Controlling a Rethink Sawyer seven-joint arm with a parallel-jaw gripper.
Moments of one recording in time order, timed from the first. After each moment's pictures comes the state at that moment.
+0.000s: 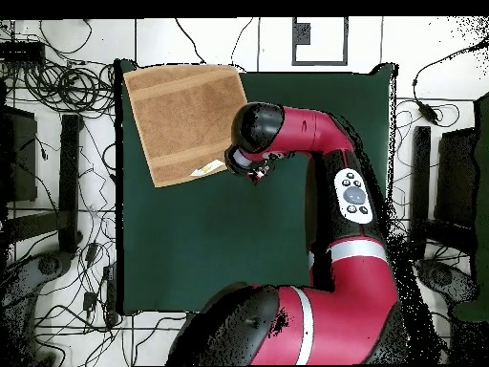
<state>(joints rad) -0.29 -0.30 0.25 1.08 -0.25 1.23 2.43</state>
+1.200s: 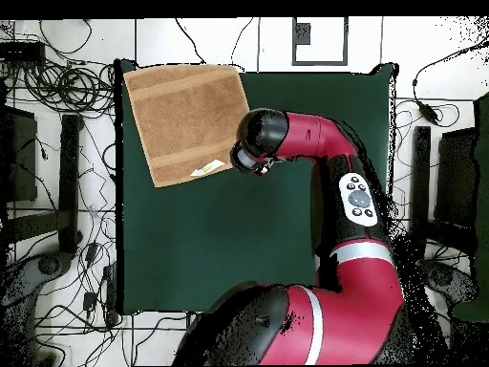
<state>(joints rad) -0.31 -0.29 0.25 1.11 -0.26 1.04 2.43</state>
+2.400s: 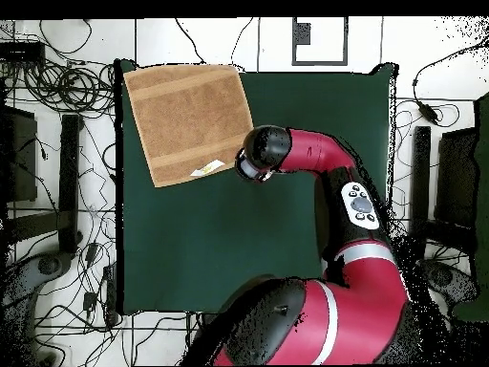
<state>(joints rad) -0.35 -0.26 0.26 1.18 -0.26 0.90 2.43</state>
